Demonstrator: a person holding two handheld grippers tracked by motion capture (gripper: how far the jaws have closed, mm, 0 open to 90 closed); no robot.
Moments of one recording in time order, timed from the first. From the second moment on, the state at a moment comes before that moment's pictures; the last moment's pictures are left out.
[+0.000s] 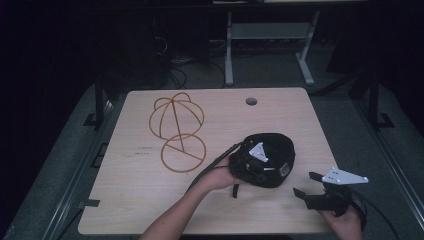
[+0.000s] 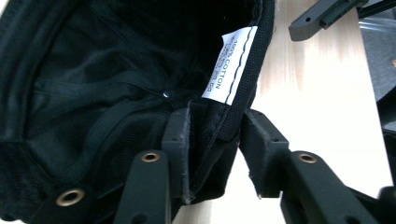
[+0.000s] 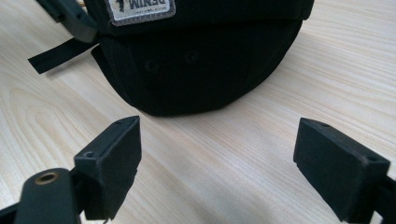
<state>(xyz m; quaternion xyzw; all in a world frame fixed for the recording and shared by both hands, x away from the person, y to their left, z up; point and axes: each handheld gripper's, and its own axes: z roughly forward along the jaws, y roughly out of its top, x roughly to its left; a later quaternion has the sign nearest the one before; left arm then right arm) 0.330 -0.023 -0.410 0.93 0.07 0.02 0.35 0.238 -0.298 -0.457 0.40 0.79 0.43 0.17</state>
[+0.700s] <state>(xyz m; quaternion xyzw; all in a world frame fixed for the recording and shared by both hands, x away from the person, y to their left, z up) 0.337 -0.011 -0.357 0.89 0.09 0.01 0.45 0.234 -0.287 -0.445 0.39 0.77 0.46 0.18</state>
